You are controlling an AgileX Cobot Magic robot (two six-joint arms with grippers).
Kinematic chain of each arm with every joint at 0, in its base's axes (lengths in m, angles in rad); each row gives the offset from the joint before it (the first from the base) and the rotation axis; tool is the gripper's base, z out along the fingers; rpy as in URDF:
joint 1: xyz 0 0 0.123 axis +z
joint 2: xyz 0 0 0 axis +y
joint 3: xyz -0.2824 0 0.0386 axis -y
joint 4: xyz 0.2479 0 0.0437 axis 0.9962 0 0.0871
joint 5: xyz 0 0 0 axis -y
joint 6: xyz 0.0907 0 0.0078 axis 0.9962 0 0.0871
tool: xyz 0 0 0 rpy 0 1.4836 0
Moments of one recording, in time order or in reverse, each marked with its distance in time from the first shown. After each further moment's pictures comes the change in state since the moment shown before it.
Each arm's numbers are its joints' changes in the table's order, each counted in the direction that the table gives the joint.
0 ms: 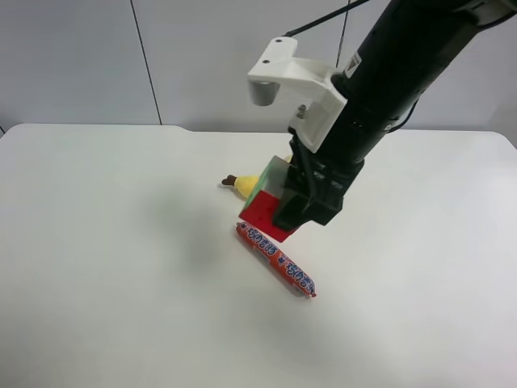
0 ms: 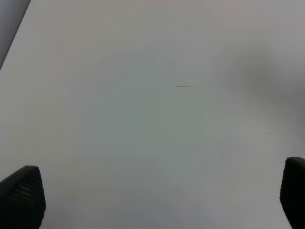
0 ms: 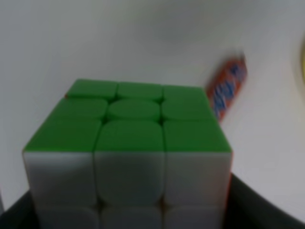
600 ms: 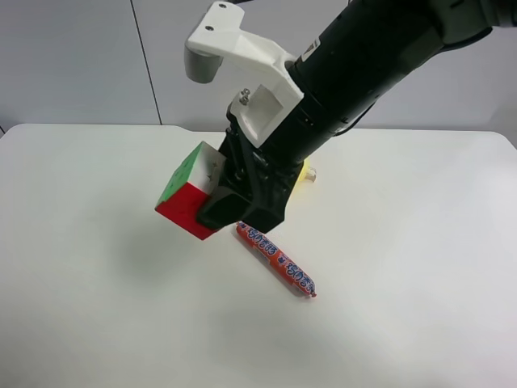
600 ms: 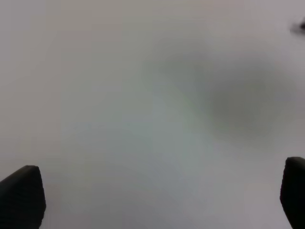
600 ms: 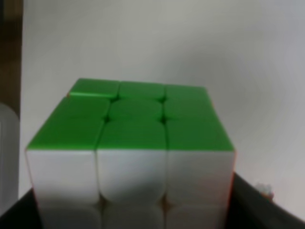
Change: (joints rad) left arm 0.000 0.102 0.014 -0.086 -0.022 0.000; right arm 0.057 0.009 0.000 0.294 0.149 -0.274
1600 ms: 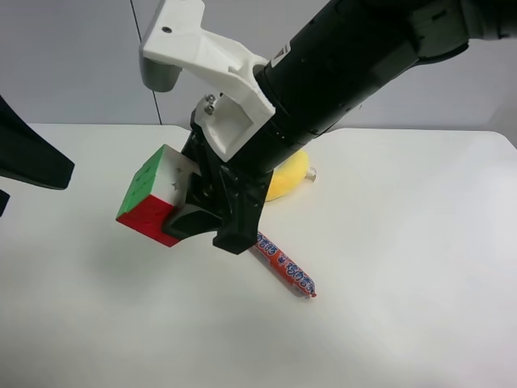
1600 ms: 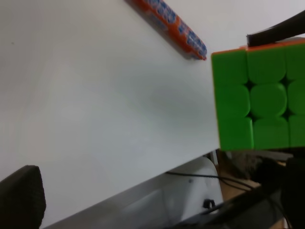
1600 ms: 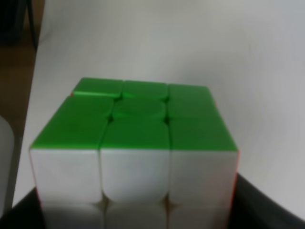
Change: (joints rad) left arm -0.170 0.860 0.362 -0.510 -0.084 0.116; right arm 0.100 0.004 0.000 0.019 0.095 -0.086
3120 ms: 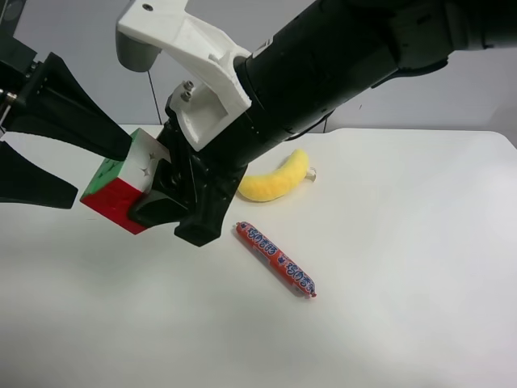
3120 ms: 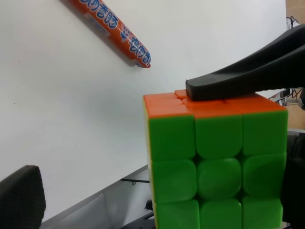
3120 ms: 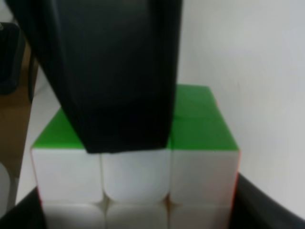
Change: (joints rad) left arm -0.005 0.162 0.005 -0.205 0.052 0.078; right arm 0.011 0.015 0.000 0.134 0.085 -0.067
